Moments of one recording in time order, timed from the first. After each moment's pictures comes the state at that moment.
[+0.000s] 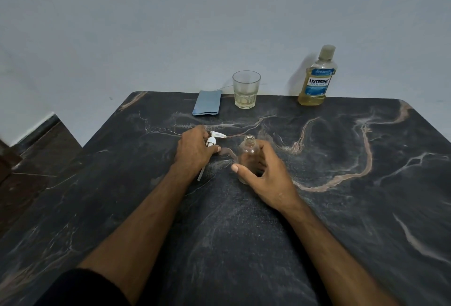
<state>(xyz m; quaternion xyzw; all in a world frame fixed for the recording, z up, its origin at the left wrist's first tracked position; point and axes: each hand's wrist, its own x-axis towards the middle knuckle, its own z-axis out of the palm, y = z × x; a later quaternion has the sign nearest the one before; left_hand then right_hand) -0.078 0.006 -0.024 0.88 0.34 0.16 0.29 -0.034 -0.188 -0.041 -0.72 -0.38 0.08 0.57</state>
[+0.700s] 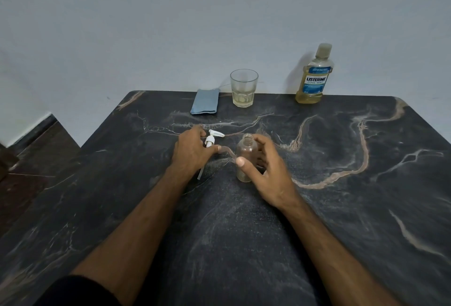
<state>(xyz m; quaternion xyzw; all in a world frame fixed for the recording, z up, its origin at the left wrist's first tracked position) -0.085 0.006 -0.026 0.88 0.33 0.18 0.29 -0.034 -0.188 -0.044 -0.70 -0.37 0.09 0.61</state>
